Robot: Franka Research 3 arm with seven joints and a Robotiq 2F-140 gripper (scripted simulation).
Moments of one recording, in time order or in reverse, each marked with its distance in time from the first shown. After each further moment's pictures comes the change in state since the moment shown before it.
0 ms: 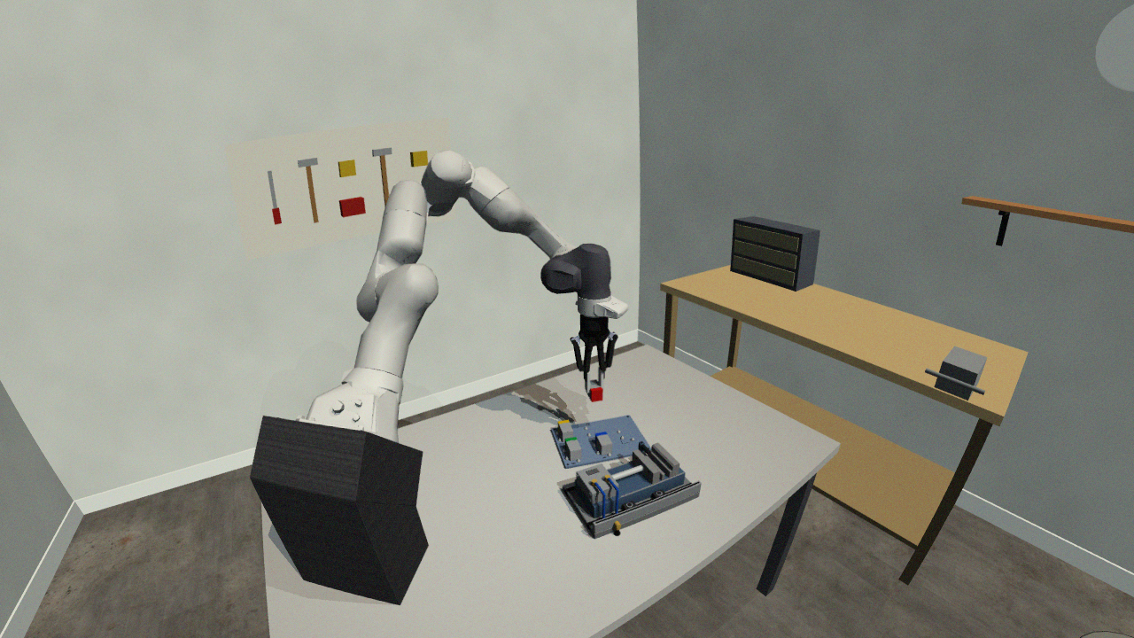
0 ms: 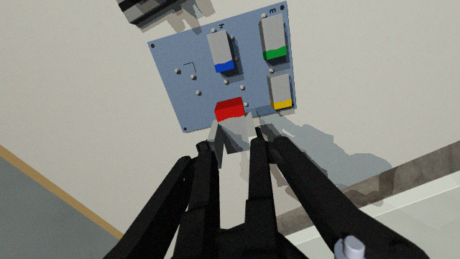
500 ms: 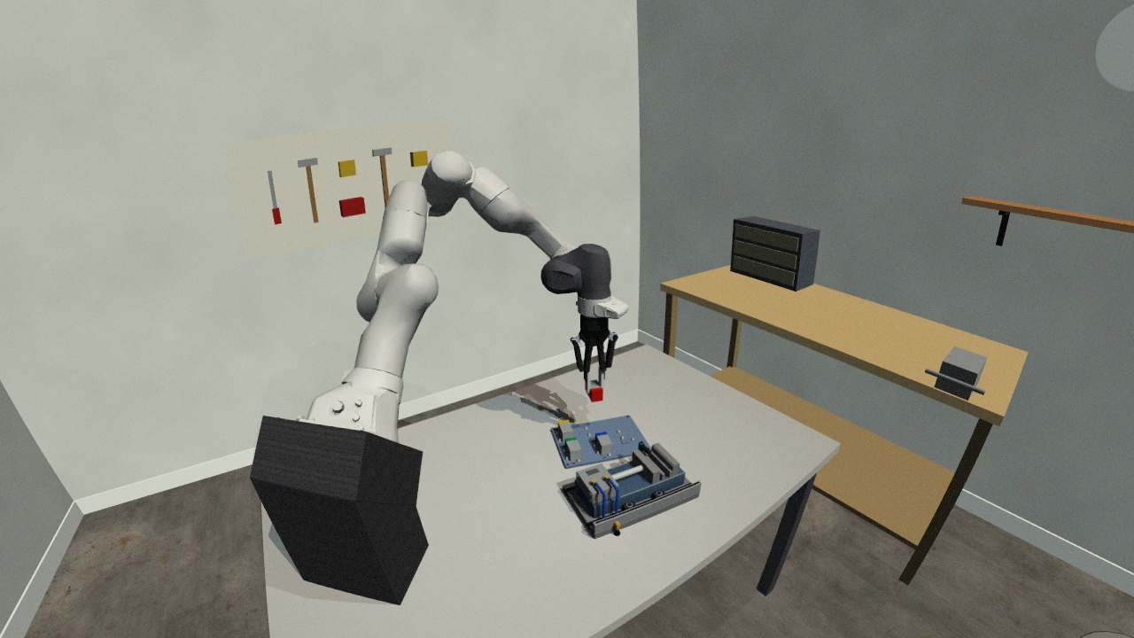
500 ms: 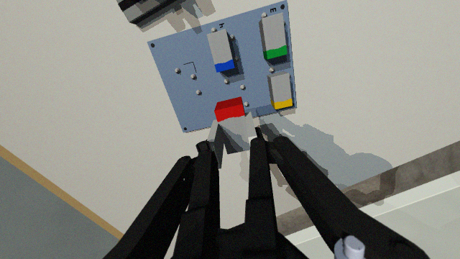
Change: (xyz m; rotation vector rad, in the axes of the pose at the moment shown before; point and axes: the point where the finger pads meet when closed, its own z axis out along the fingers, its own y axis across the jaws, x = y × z) arm -0.001 -0.001 0.001 0.000 0.000 0.001
